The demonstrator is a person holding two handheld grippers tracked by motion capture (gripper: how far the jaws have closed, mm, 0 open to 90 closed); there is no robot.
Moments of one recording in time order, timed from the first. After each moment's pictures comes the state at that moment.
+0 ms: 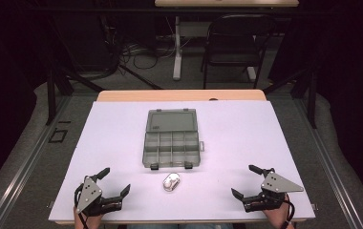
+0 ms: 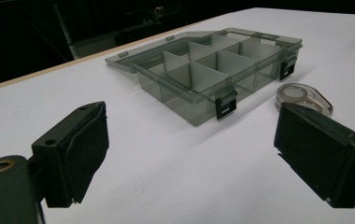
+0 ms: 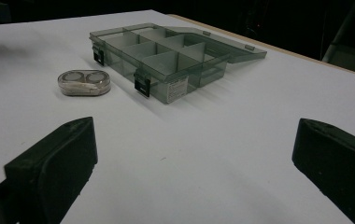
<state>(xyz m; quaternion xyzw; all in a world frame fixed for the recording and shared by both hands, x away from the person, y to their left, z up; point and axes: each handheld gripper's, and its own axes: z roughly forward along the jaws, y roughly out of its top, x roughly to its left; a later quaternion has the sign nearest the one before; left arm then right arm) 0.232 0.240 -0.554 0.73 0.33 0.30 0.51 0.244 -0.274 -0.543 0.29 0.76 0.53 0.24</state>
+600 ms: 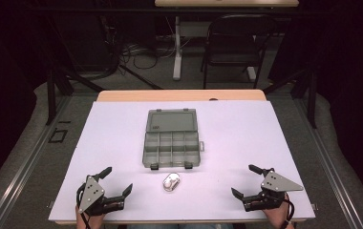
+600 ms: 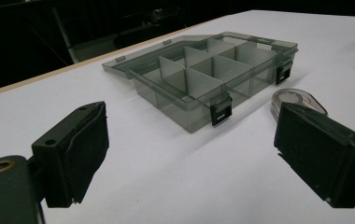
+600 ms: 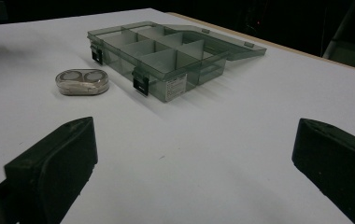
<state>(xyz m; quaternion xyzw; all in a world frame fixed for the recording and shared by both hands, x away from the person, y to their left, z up) 0.232 0.233 -0.550 0.74 0.33 0.30 0.51 0.246 -0.274 -0.544 0.30 0.76 0.53 0.24</state>
